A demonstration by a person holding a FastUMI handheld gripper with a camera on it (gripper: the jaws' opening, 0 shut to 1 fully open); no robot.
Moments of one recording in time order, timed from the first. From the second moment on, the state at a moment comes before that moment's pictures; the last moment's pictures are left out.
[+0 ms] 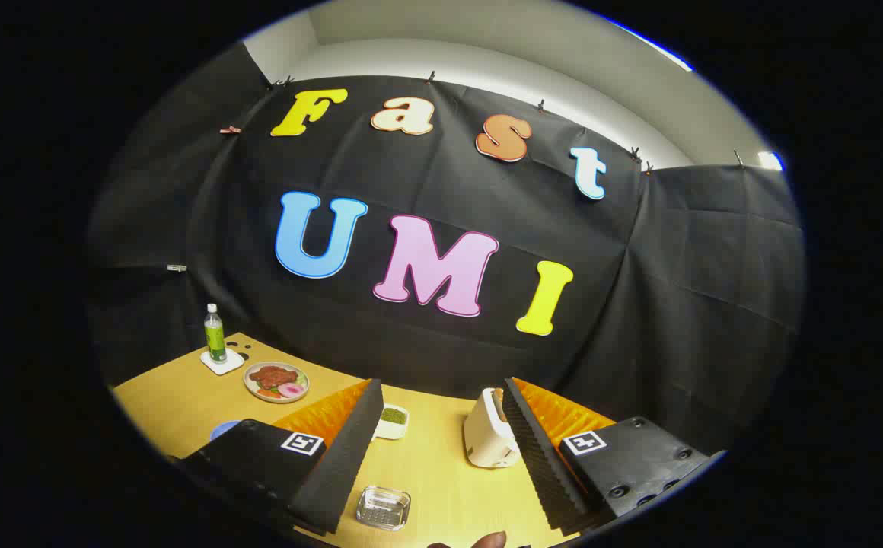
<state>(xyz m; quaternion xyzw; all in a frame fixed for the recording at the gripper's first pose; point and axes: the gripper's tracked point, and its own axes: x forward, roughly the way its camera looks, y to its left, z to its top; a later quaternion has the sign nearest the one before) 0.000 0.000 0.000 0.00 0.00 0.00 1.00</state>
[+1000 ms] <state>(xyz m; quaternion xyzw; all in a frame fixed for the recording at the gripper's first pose) -0.002 0.043 0.020 0.04 0.00 0.03 1.00</state>
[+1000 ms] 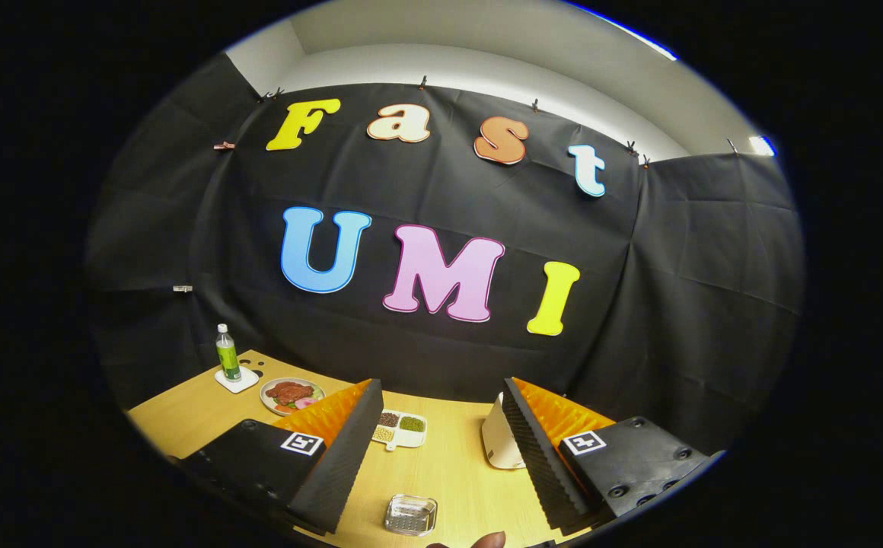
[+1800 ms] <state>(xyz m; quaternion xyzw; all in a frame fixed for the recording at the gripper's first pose) -0.037 0.276 -0.147 0.08 0.35 0.23 0.90</state>
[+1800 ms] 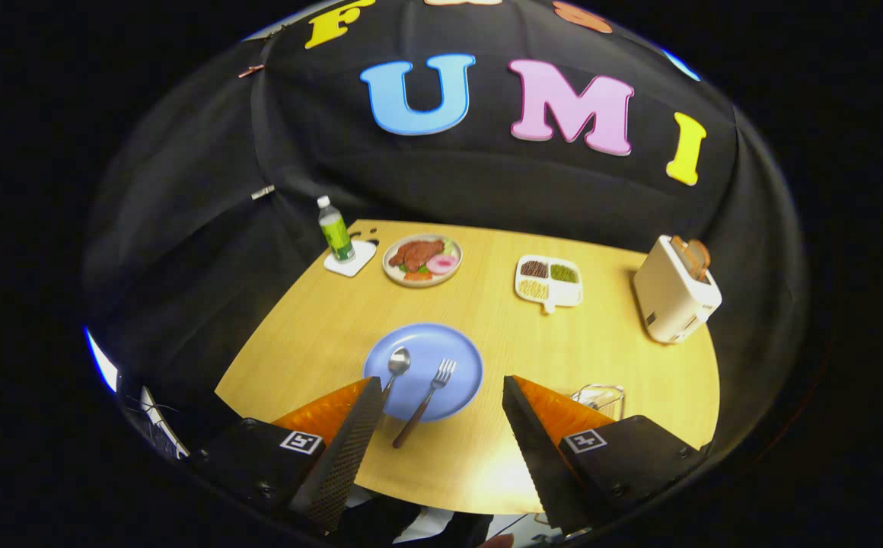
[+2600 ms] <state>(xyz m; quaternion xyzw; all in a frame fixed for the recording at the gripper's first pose) 0.003 0.358 -0.314 0.07 0.49 0.16 0.85</state>
